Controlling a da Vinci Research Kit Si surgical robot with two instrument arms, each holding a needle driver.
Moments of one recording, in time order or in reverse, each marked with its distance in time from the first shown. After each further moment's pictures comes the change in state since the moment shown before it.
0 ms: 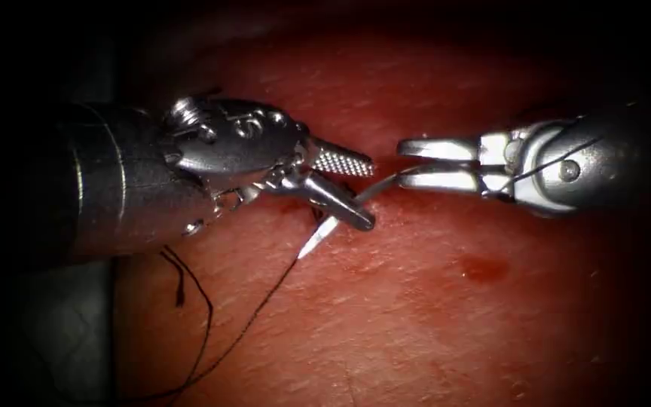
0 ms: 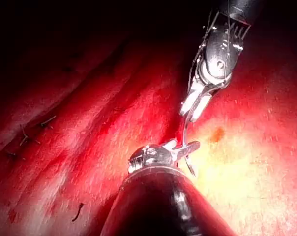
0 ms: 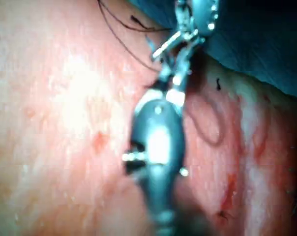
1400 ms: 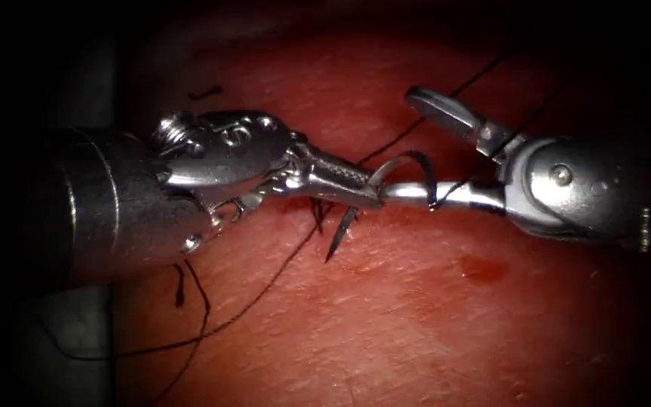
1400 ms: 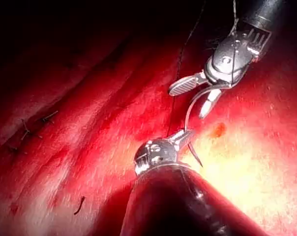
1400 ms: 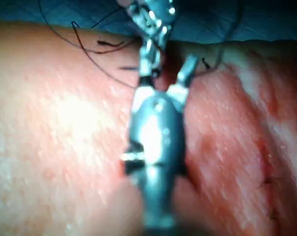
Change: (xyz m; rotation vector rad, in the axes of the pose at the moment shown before) right arm 0.000 0.001 0.001 -0.272 -0.044 0.376; left arm 0.000 0.000 -0.001 -0.023 0.269 -0.030
